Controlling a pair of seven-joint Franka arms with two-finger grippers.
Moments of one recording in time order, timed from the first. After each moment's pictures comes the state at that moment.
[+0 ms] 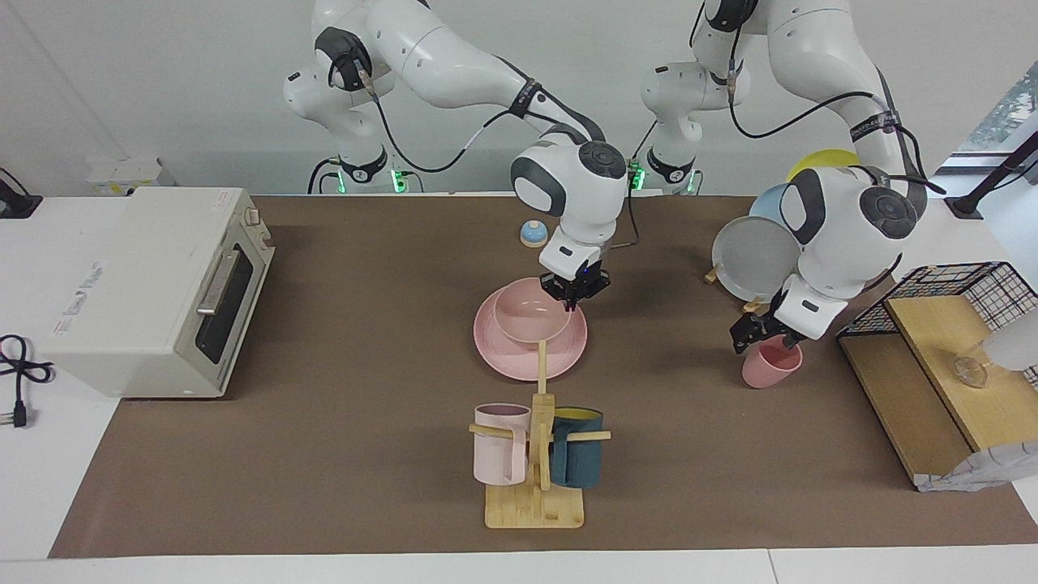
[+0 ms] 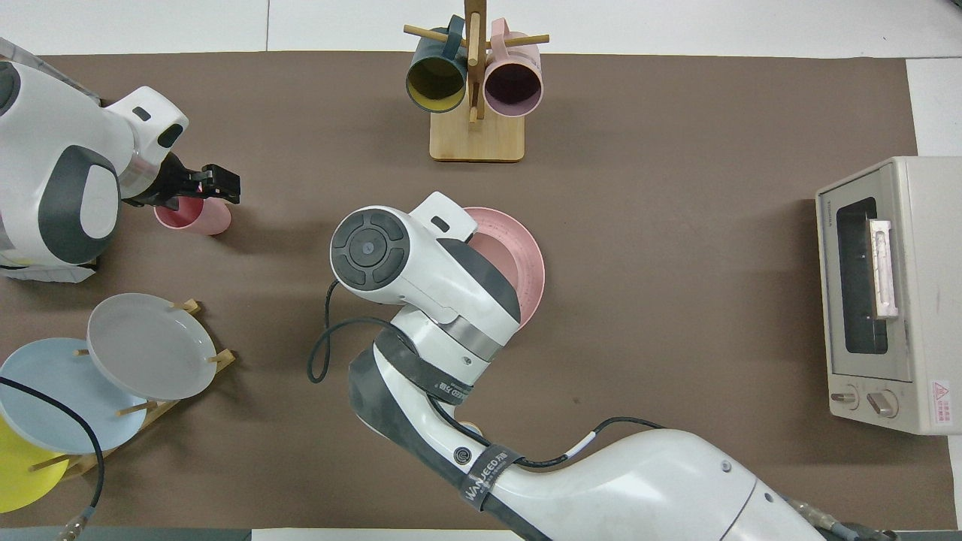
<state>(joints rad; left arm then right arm) 0.01 0.33 -0.10 -1.73 -0.01 2.06 -0.10 0.53 0.58 0.27 -1.36 -0.24 1.91 0.79</state>
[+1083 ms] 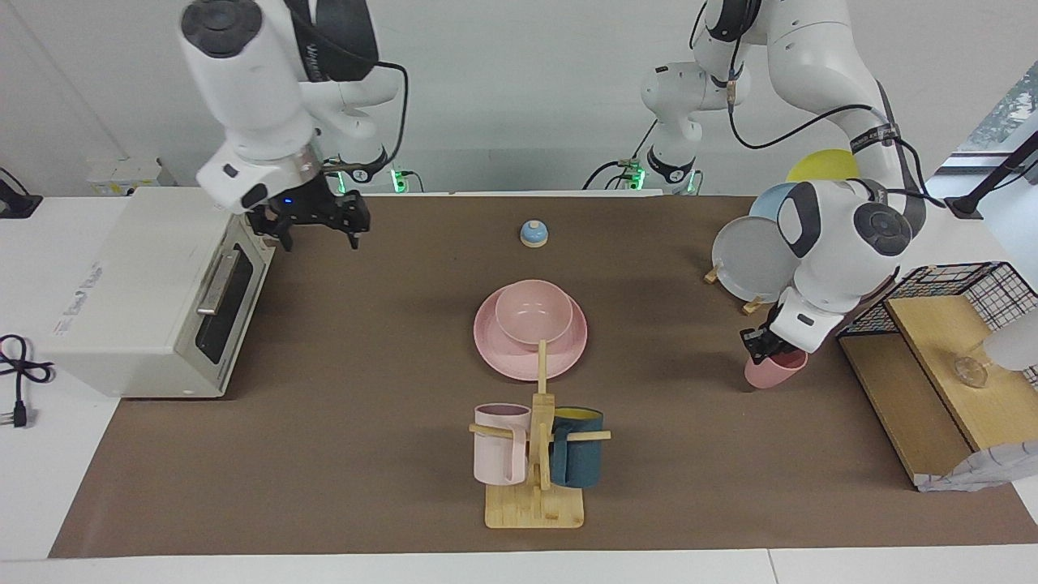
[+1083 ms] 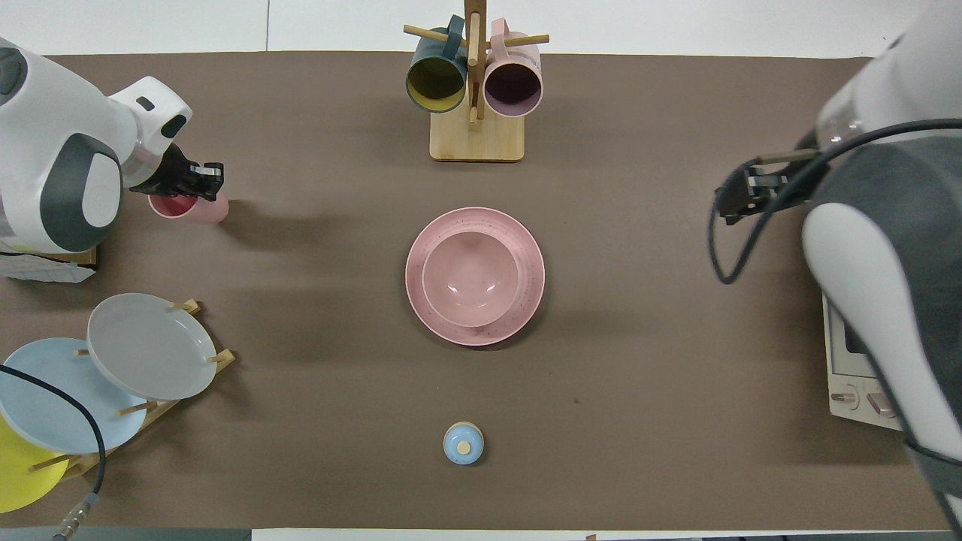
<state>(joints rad) -0.01 0.35 -0.11 -1.62 0.01 1.95 -0.12 0.19 0.14 -0.09 -1.41 -0.02 1.44 0.04</state>
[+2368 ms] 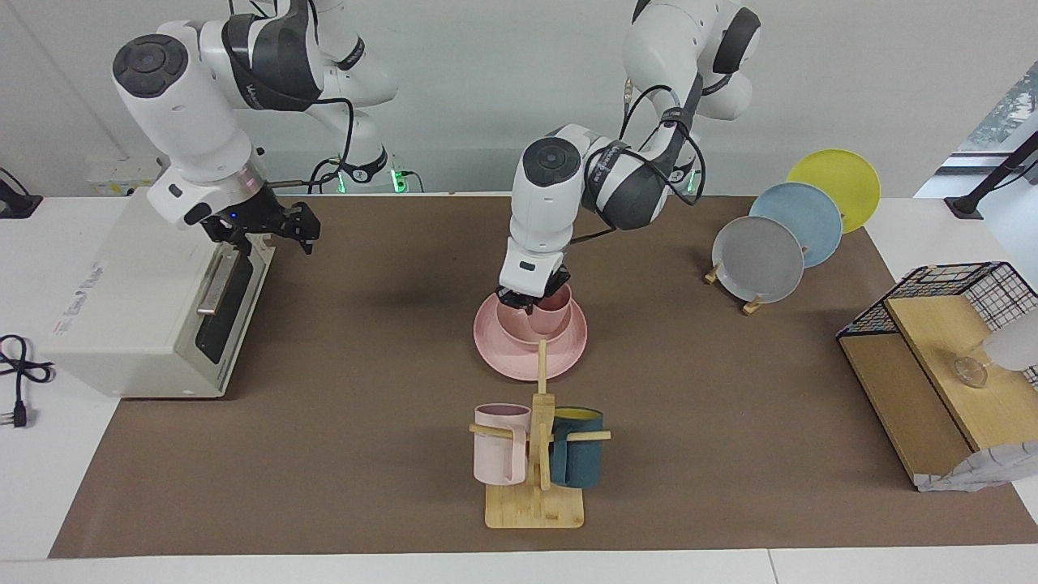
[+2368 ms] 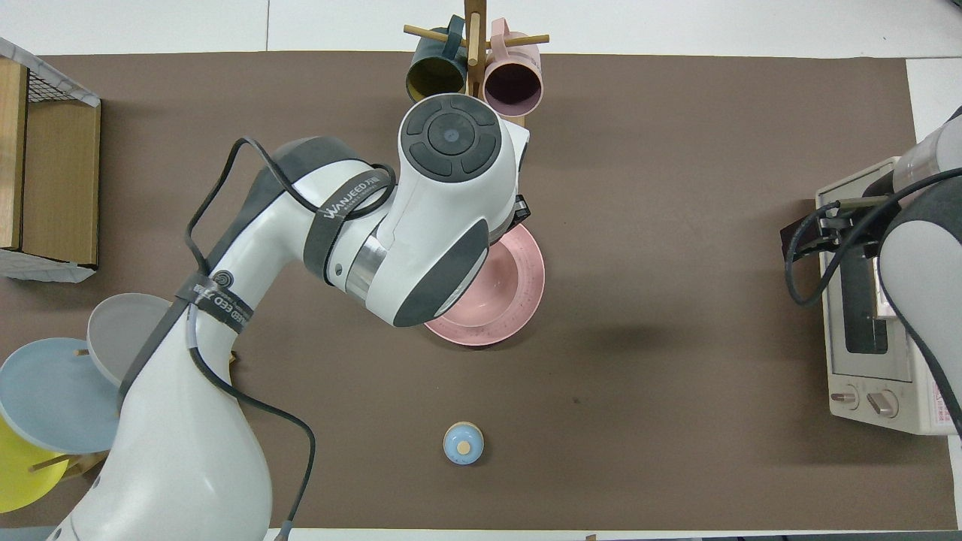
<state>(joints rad) -0.60 0.50 -0.12 -1.37 0.00 1.86 -1.05 0.19 0.04 -0.17 -1.68 -0.02 1.59 -0.01</state>
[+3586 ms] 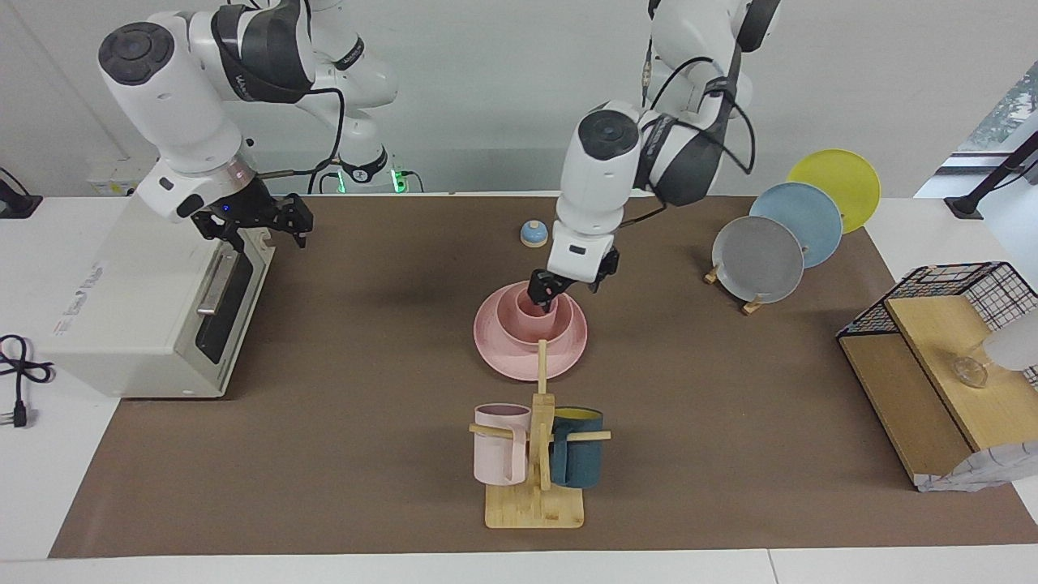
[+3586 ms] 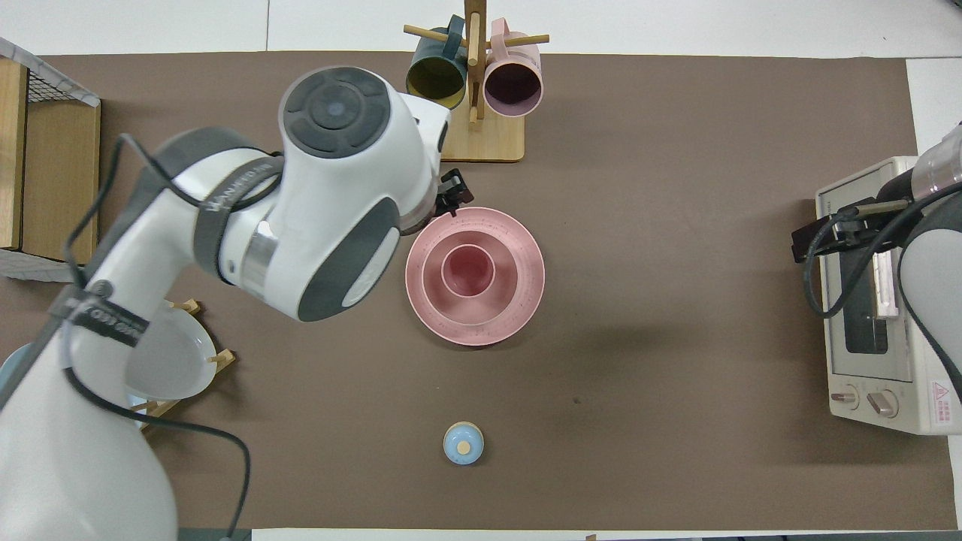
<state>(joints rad) -0.49 0.32 -0.10 -1.44 0.00 1.78 -0.94 0.07 0.01 -0.06 -1.68 -0.02 1.58 -0.08</state>
